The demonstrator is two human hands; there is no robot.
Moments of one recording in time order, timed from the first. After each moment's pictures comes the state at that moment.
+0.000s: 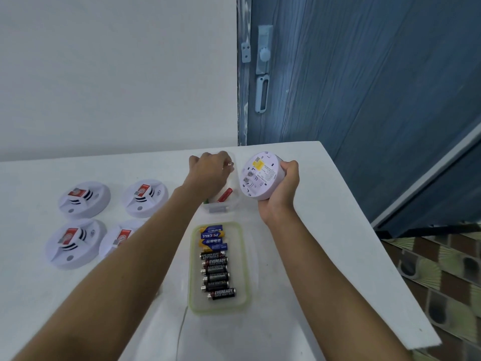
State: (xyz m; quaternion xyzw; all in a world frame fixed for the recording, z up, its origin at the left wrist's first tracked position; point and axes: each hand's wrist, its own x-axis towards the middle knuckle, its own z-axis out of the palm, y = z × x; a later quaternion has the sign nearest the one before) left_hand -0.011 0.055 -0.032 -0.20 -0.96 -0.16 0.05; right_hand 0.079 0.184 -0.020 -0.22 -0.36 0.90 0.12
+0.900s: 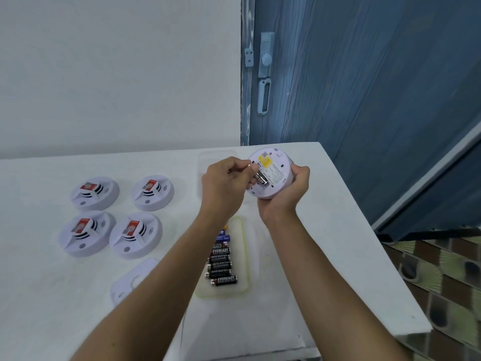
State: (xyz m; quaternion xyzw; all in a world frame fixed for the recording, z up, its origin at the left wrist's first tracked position) left_hand 0.099 0.075 0.010 -0.07 -0.76 -0.65 0.04; right_hand 0.100 0.176 -0.018 -0.09 -0.31 0.93 0.17
